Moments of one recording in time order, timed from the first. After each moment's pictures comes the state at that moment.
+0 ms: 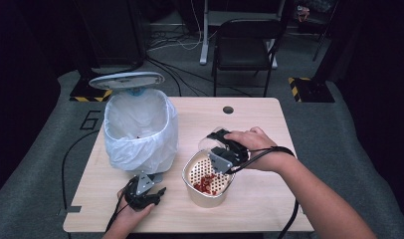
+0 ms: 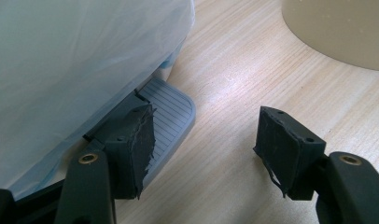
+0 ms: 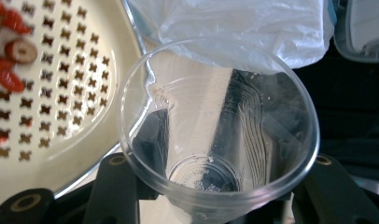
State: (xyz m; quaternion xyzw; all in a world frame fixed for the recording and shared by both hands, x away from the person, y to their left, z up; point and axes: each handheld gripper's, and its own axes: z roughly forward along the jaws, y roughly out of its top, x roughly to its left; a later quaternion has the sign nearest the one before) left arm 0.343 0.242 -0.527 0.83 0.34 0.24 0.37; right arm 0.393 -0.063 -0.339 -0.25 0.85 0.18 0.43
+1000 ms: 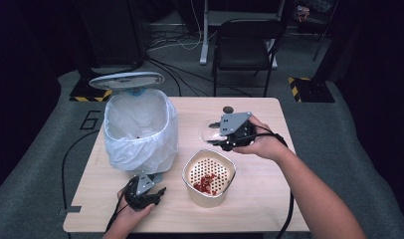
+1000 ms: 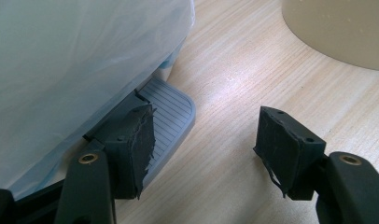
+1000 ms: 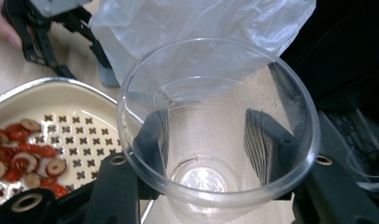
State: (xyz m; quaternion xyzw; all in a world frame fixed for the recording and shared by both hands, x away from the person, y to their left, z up) left arm 0.343 0.241 -0.527 0.83 0.34 0.24 0.37; right arm 0.443 -0.084 -0.320 -0.03 0.89 0.39 0.22
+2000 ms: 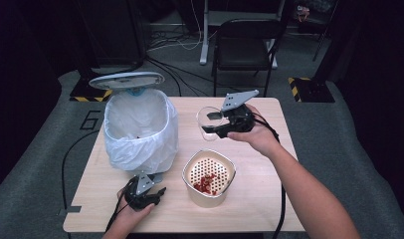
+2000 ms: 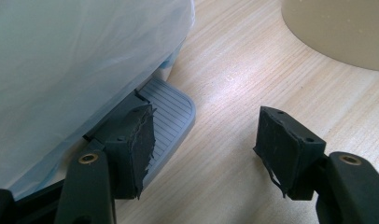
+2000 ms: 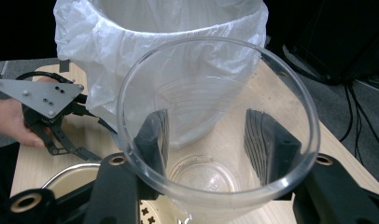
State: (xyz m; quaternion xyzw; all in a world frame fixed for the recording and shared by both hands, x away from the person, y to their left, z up) left arm 0.343 0.242 -0.527 0.83 0.34 0.24 0.37; right arm 0.465 -0.081 -0.303 0.13 0.86 0.47 0.13
